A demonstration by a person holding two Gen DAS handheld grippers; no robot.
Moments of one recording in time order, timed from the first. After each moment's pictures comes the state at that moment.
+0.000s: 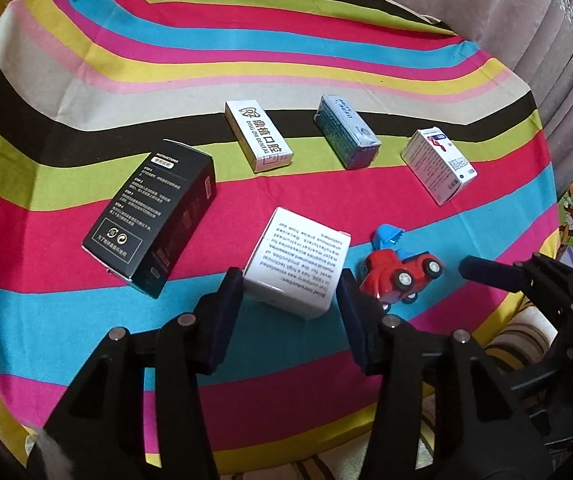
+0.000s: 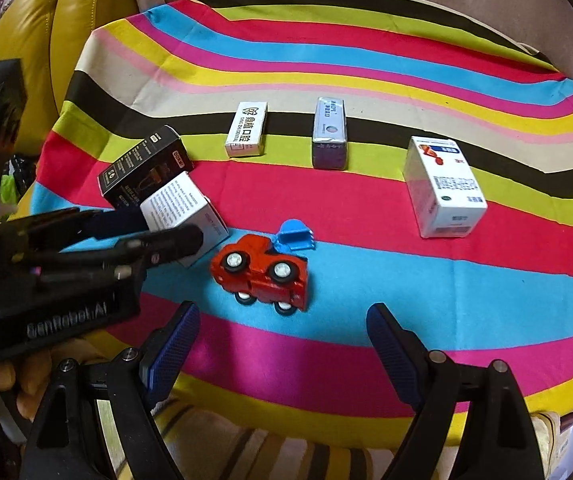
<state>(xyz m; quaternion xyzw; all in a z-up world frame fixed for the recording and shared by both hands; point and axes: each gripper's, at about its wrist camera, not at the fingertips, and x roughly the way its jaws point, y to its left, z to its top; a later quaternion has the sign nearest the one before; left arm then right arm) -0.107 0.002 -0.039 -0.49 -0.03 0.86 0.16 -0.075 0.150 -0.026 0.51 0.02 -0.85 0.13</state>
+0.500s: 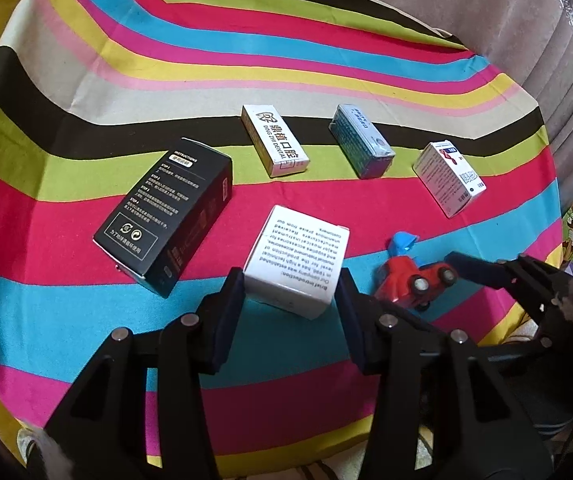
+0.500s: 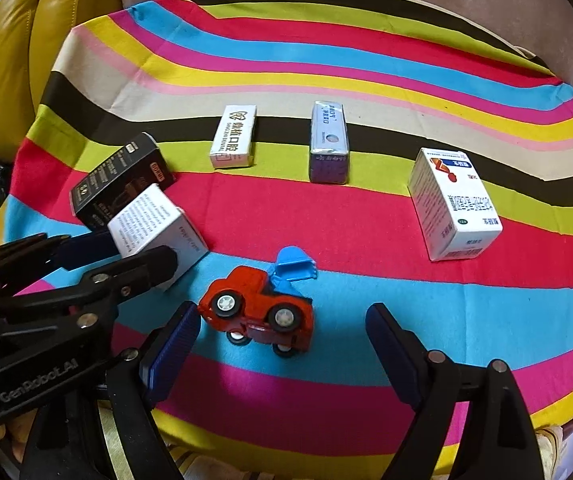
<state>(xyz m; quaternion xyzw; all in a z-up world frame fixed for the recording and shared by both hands) -0.107 -0.006 -0.041 -0.47 -0.05 0.87 0.15 -0.093 0.146 -0.039 0.51 0.03 -0.85 0.10</state>
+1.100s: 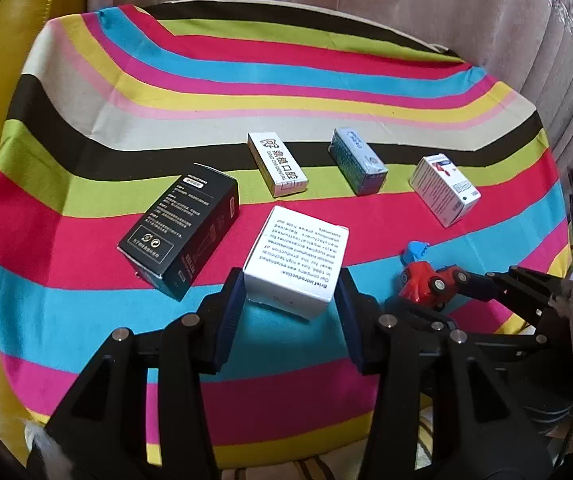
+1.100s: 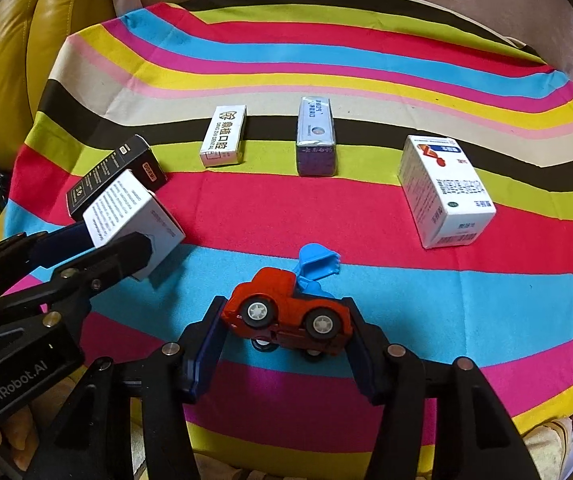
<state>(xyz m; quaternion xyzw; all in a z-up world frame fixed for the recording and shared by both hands) -0.088 -0.004 -0.025 -0.43 -0.03 0.89 0.13 -0.084 0.159 -0.037 0.49 0.01 -0.86 0.10</state>
